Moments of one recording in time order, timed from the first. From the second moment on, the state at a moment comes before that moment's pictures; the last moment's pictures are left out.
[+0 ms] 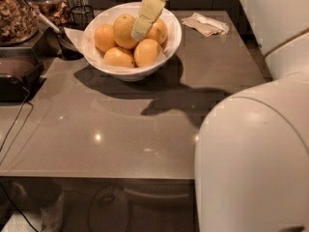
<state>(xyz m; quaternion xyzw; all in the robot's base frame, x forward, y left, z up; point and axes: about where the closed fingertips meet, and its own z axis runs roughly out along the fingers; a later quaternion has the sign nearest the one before) 0.654 0.002 1.003 -0.59 0.77 0.11 0.21</state>
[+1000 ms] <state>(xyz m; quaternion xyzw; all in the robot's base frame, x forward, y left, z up) 0.684 0.030 0.996 -0.60 0.75 0.14 0.25</state>
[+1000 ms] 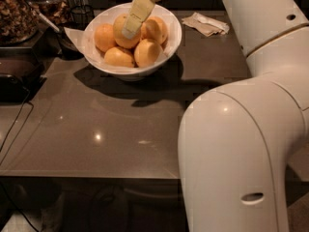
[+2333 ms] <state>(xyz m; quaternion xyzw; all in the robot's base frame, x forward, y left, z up) 0.713 0.056 0.992 -0.62 0.72 0.16 0.28</state>
